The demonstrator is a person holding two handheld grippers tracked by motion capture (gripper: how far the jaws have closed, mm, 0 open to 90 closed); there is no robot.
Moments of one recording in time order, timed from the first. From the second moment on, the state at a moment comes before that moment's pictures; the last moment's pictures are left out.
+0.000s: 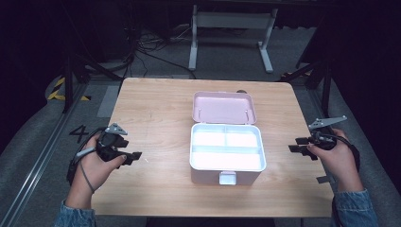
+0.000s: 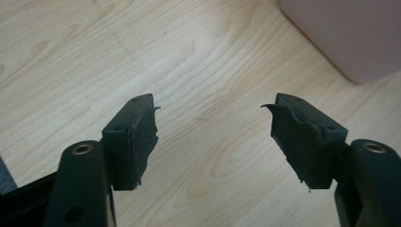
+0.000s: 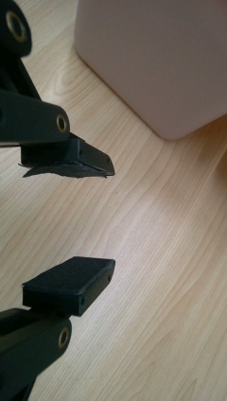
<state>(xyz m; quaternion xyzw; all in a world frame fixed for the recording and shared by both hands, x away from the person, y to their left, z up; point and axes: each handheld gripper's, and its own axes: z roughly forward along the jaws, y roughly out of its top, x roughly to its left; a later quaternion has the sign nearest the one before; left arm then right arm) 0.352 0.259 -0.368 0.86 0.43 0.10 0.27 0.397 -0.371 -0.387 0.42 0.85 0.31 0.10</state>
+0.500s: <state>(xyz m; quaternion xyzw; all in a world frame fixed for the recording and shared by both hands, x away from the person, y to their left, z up) 0.354 0.273 -0.395 0.87 0.45 0.06 0.20 0.397 -0.382 -0.400 0.44 0.85 0.28 0.09</state>
